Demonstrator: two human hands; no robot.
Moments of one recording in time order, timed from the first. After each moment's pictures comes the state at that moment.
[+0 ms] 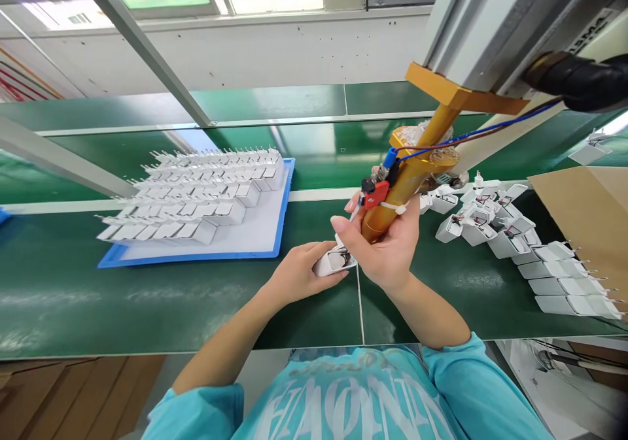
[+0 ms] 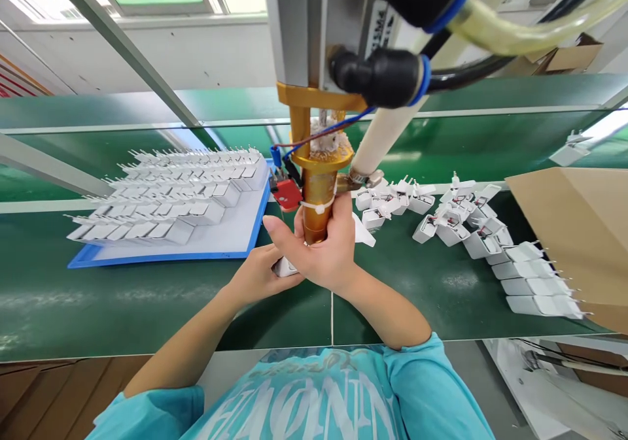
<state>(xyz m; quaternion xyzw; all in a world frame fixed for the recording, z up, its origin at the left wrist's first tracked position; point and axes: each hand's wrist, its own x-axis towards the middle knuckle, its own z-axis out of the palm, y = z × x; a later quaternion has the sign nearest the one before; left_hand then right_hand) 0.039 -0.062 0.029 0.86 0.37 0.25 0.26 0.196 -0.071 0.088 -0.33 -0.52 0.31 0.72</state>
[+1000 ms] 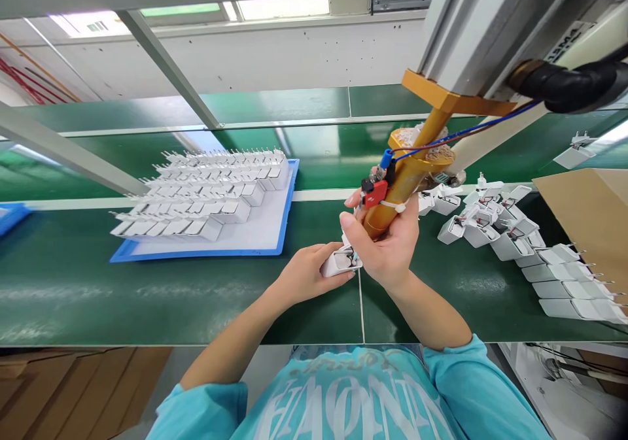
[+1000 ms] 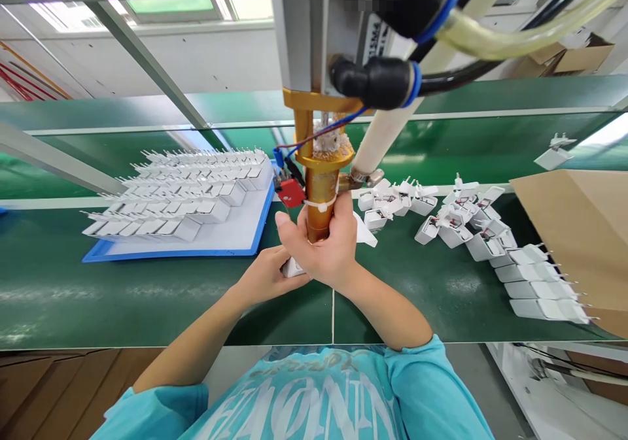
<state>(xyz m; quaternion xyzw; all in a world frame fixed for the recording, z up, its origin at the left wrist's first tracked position) 0.044 -0.067 0.028 0.86 0.38 0.21 0.27 0.199 -0.072 0.084 -0.34 -0.54 0.30 0.71</state>
